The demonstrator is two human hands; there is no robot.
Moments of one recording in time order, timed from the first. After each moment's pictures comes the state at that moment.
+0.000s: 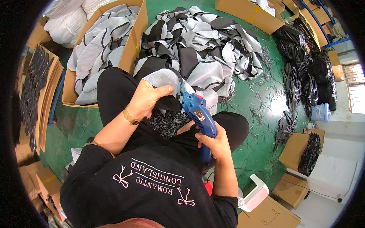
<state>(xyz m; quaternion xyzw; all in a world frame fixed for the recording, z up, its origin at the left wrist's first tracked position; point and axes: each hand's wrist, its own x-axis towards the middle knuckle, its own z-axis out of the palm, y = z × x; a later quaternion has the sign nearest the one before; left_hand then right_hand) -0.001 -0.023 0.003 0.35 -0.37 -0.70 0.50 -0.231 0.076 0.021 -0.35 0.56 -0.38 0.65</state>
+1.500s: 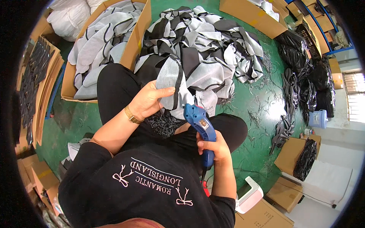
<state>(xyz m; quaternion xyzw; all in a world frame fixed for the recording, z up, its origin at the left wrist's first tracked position) 0.003 -0.021 -0.013 0.23 -0.20 -0.84 0.44 -0.254 0.082 -0.004 -0.28 0.45 -0.34 0.78</state>
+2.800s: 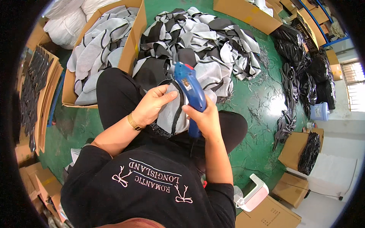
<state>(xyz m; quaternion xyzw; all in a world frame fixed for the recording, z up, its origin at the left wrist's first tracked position) -0.013 -0.007 -0.020 0.29 -0.31 -0.80 0.43 -0.196 0.021 0.015 -0.42 0.56 -0.43 0.58</state>
